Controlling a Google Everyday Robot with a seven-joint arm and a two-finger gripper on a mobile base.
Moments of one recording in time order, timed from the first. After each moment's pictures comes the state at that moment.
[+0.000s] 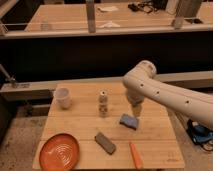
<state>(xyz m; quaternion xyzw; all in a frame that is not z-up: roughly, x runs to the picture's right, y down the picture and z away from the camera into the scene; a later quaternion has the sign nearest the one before) 0.139 0.082 0.739 -0.24 -0.01 -0.13 0.96</state>
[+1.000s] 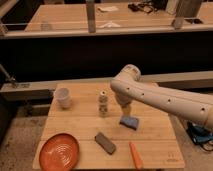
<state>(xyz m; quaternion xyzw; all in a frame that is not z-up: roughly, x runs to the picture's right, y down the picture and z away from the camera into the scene) 0.088 0.087 0.772 -0.23 -0.02 -0.17 0.96</state>
